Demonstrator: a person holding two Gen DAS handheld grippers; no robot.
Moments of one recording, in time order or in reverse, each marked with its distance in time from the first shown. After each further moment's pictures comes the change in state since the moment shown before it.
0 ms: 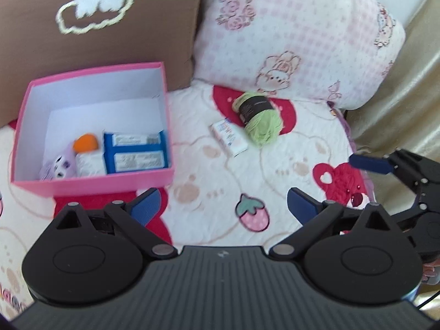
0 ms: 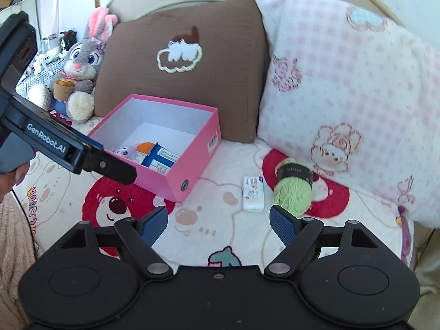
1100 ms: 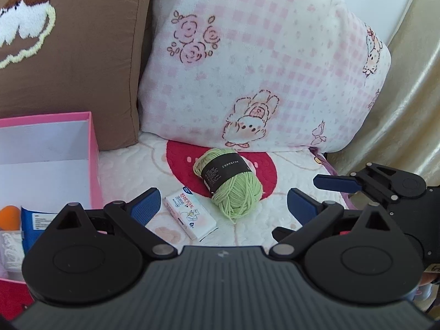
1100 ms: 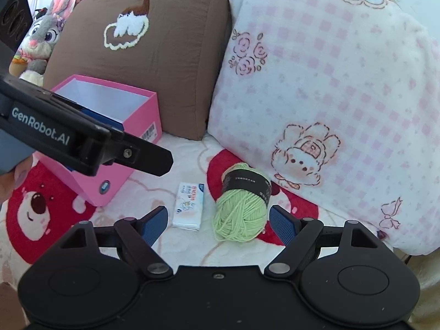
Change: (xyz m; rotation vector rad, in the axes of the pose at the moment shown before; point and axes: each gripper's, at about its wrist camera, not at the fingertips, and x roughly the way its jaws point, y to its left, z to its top) left arm 0.120 -0.011 0.042 0.032 -0.222 -0.139; right arm 0.107 -0.051 -0.003 -0.107 -0.042 -0.182
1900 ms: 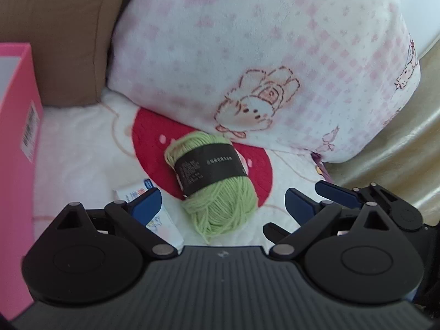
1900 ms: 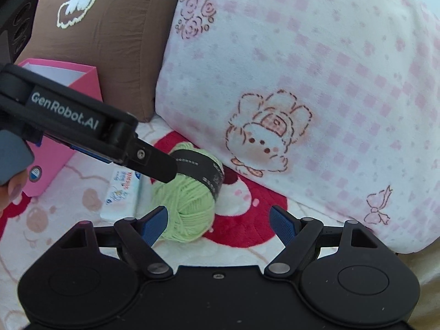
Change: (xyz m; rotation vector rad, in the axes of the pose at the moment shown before) left arm 0.107 0.006 0.001 -0.219 0.100 -0.099; right arm 0.057 -0.043 -0.015 0.021 0.027 -0.107
